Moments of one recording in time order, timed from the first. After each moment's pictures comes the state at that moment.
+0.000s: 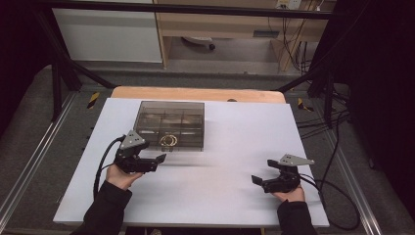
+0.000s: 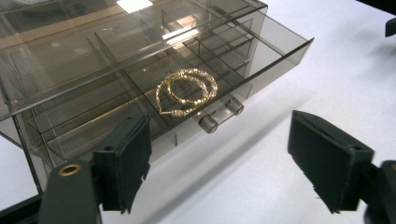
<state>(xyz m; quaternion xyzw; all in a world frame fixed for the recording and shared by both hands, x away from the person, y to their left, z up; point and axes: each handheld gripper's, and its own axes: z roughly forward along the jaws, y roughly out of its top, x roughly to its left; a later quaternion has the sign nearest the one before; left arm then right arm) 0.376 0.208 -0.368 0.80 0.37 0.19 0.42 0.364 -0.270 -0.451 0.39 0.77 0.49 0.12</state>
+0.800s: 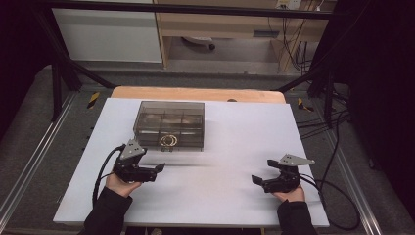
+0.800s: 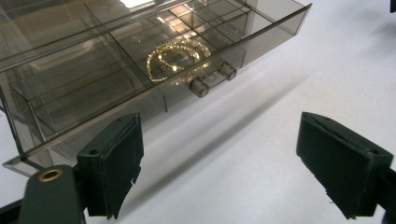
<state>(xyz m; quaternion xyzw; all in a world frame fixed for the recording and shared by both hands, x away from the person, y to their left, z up) 0.360 0.211 -0.384 0.81 0.37 0.19 0.41 0.364 -0.270 -0.450 0.39 0.77 0.49 0.12</state>
